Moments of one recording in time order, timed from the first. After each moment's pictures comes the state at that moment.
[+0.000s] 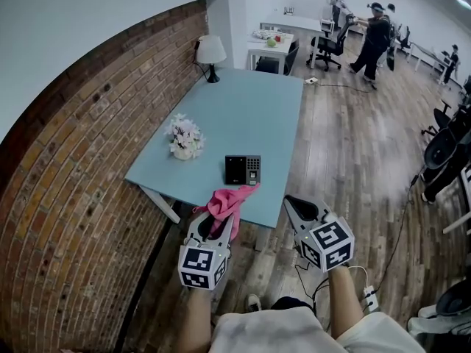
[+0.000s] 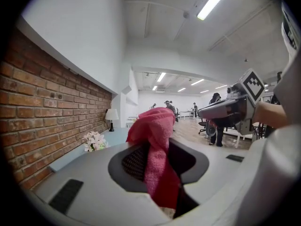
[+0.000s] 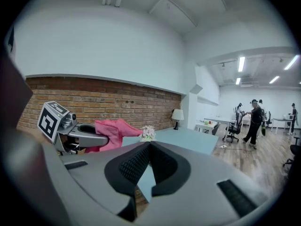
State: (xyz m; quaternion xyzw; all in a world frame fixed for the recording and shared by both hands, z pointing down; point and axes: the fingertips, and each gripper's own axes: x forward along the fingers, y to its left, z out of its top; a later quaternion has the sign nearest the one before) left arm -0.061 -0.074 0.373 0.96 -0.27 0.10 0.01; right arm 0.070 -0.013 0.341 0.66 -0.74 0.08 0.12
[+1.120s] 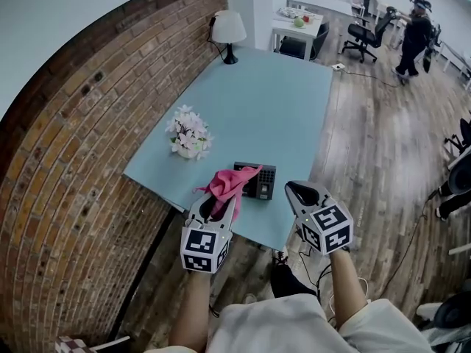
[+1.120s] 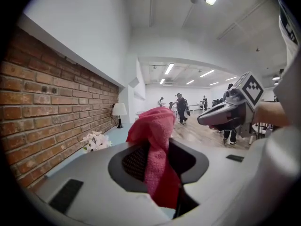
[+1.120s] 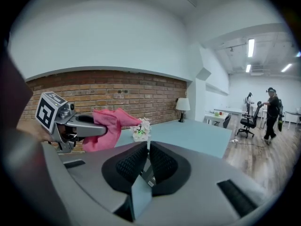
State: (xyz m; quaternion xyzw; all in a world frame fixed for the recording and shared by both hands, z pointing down) left arm 0.007 -0.220 0.408 0.94 -0.32 0.14 0.01; right arm 0.147 -0.174 0.406 0.61 -0.77 0.12 0.15
